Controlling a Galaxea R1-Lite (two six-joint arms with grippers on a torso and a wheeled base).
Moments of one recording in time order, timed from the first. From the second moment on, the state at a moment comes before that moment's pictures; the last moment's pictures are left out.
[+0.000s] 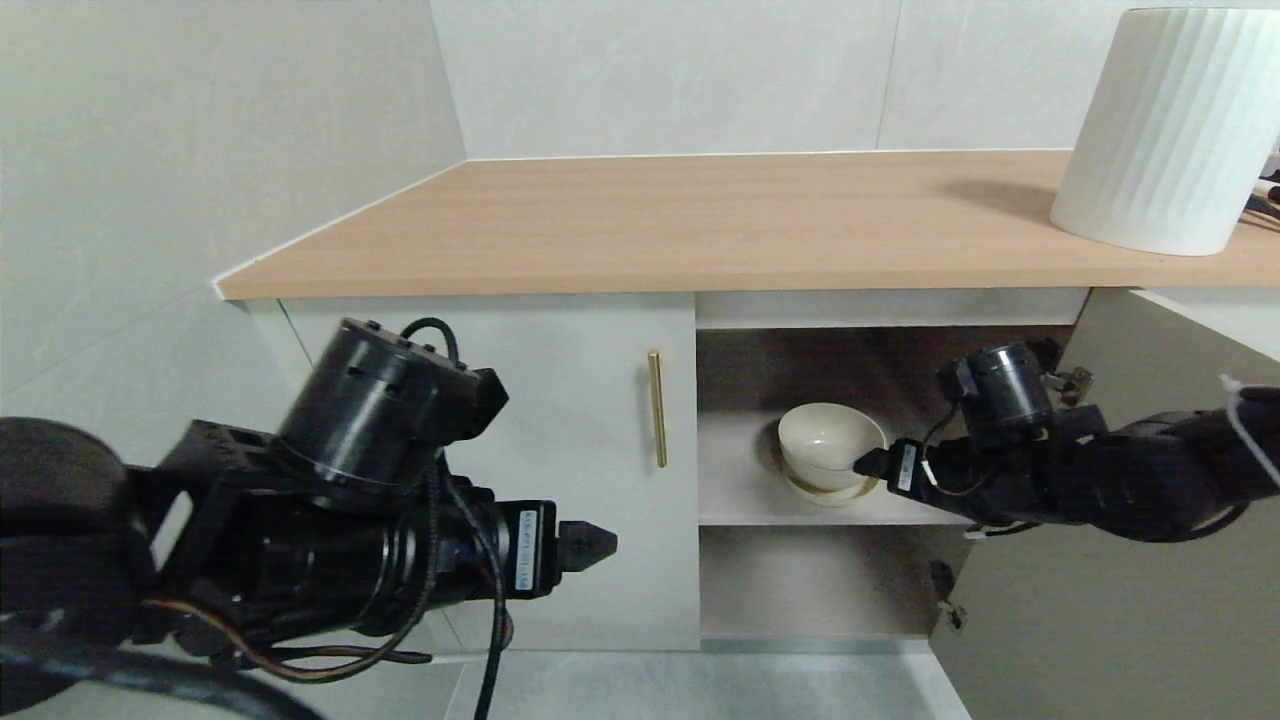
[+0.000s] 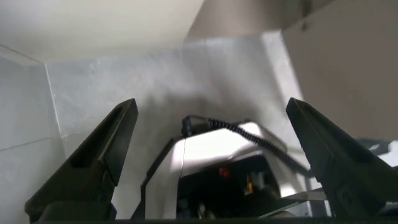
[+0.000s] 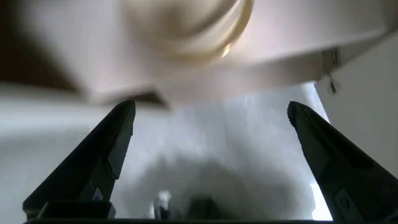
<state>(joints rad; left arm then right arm) -0.68 1.54 -0.94 0.17 0.15 -0.52 0.39 1.89 -0.96 -0.21 -0.18 0.55</state>
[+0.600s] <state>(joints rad) -0.56 1.34 -0.84 0.15 0.14 -0.52 0.53 1.42 -0.78 0.09 -0.12 0.48</state>
